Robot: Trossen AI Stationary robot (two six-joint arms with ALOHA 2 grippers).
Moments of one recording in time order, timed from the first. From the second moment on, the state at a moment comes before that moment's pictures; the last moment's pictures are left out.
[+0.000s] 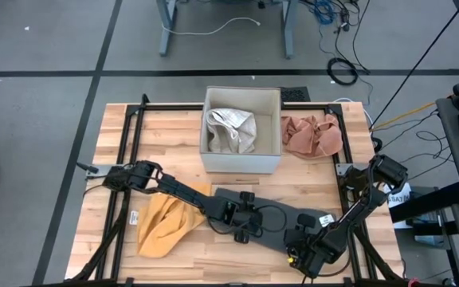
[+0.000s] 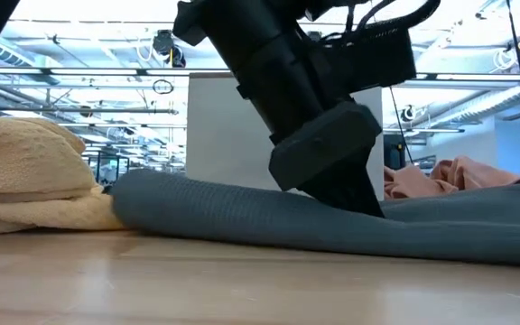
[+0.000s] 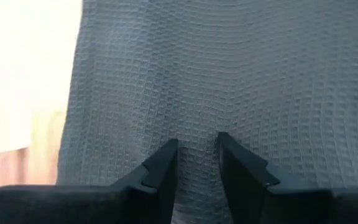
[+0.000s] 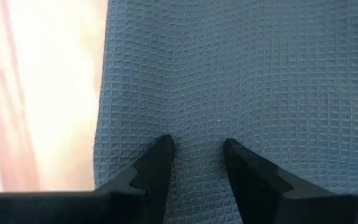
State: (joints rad) left arm -0.33 2.26 1.62 -0.34 -0.28 0.01; right arm 0.92 1.82 0.99 -0.58 0.34 1.22
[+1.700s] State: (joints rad) left arm -0.32 2.26 1.62 0.04 -0.08 0.14; right arm 1.21 1.70 0.98 -0.67 0.19 1.44
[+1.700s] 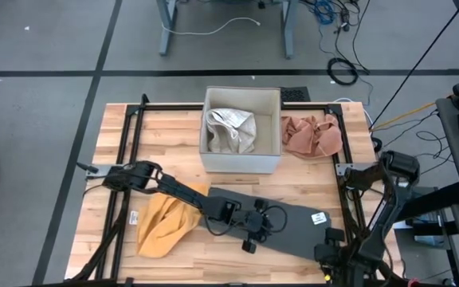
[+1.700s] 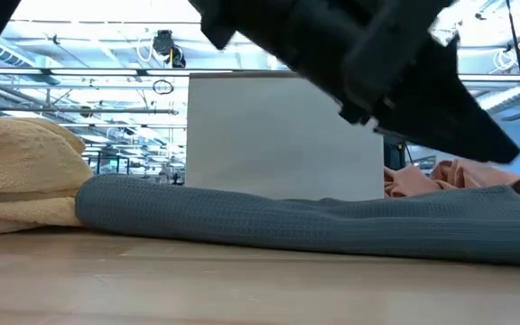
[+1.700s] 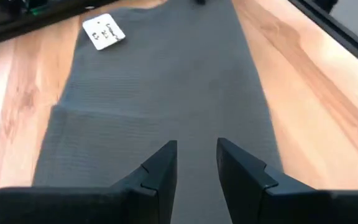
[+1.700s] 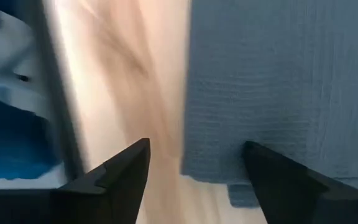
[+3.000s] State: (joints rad) left arm -0.27 2.33 1.62 0.03 -0.08 0.09; right arm 1.09 1.79 1.38 -1.35 0.74 1.15
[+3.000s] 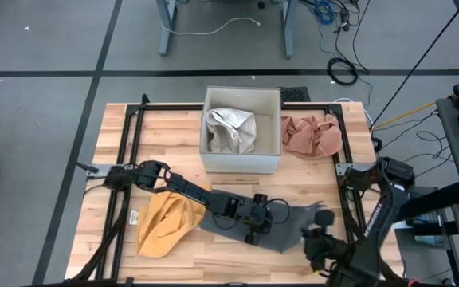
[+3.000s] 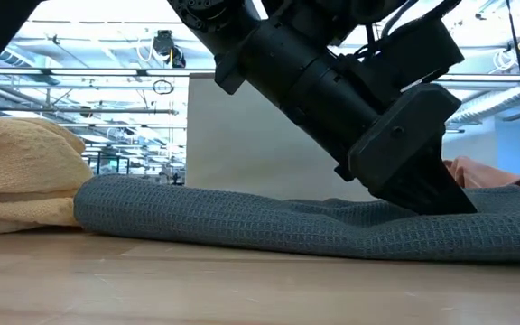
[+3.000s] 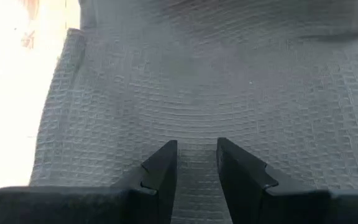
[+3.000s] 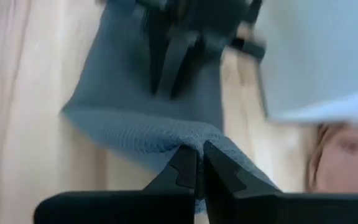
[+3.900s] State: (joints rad) left arm -0.34 2.16 1.62 -0.29 -0.35 0.06; right arm 0.92 1.84 1.38 -0.98 0.94 0.57
